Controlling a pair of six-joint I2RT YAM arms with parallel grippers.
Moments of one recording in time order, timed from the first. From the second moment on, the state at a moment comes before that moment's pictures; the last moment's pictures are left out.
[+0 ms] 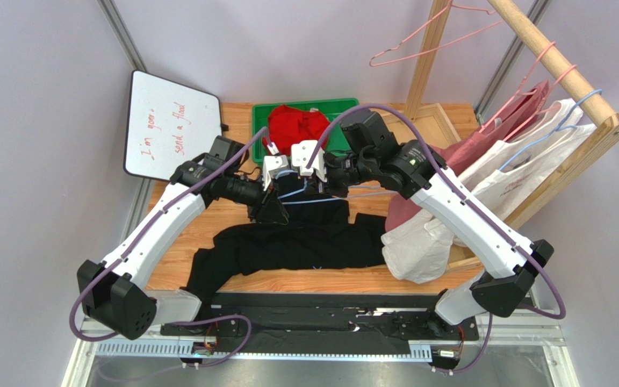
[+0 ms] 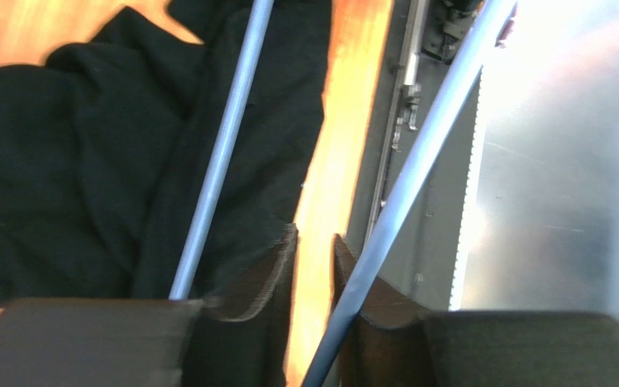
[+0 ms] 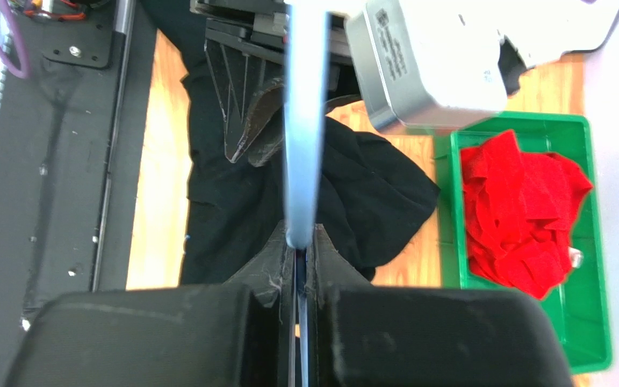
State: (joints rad) left arm -0.42 1.28 1.21 -0.91 0.90 0.45; right arm 0.81 1.49 1.75 -0.93 -0.52 -0.71
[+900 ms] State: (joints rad) left arm -0.22 1.07 0.83 -0.89 0.69 1.09; right arm 0.58 1.52 1.54 -1.17 -0.64 -0.77
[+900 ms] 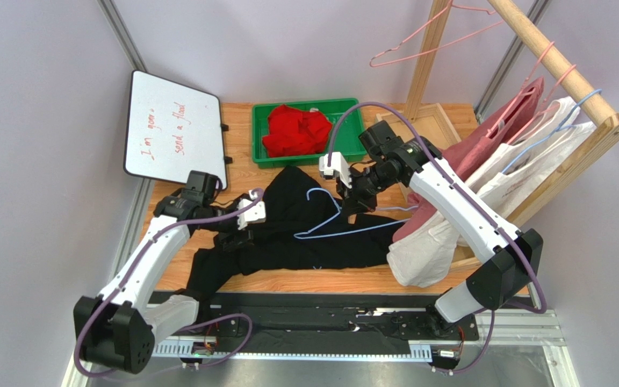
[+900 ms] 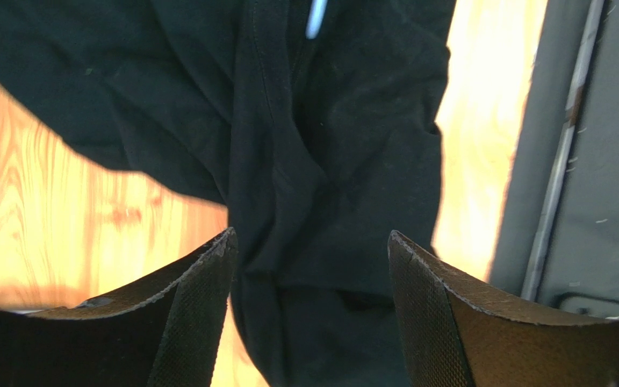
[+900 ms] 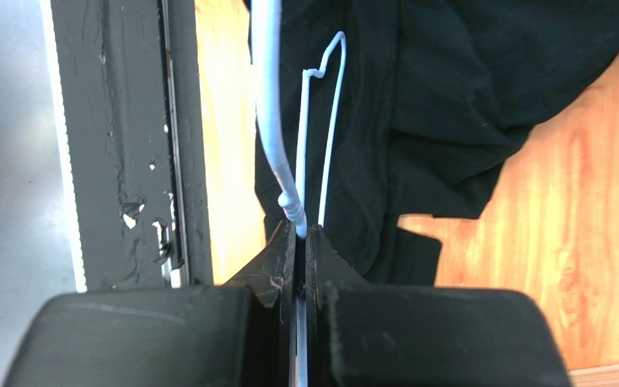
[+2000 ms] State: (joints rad) left arm -0.29 1.47 1.03 -0.81 0.59 1.19; right arm 0.59 1.57 1.56 -1.00 -0.71 -0.77
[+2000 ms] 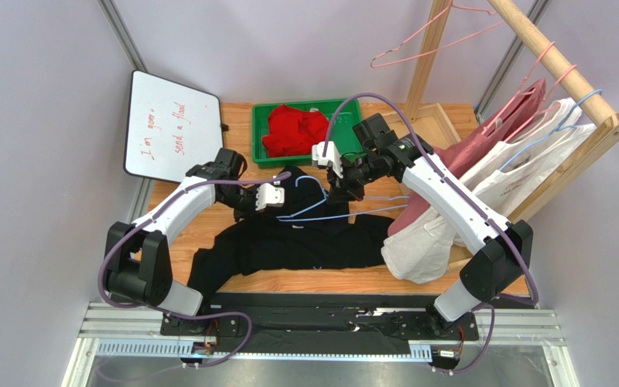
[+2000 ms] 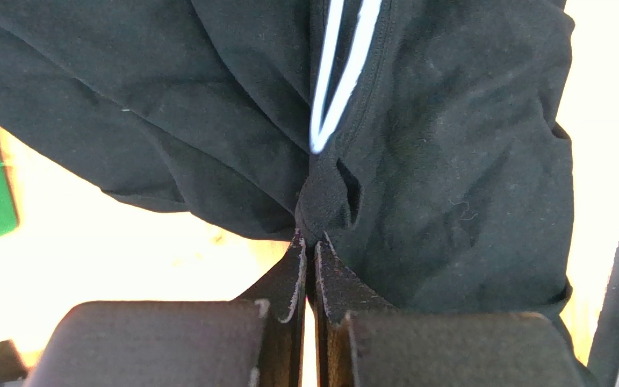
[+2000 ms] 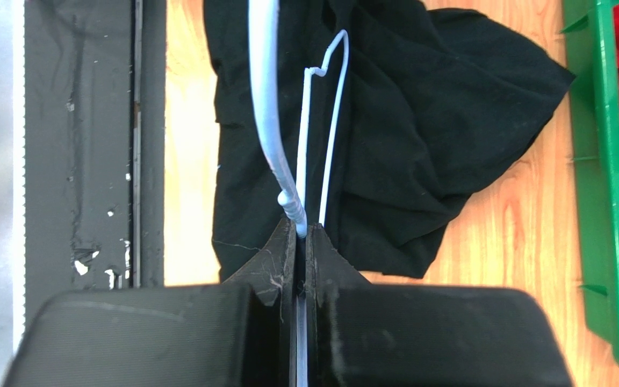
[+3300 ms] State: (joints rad) left arm -0.22 1.59 1.19 -0.94 0.67 1.07; right arm 0.55 1.65 1.63 -1.03 -0.73 -0.71
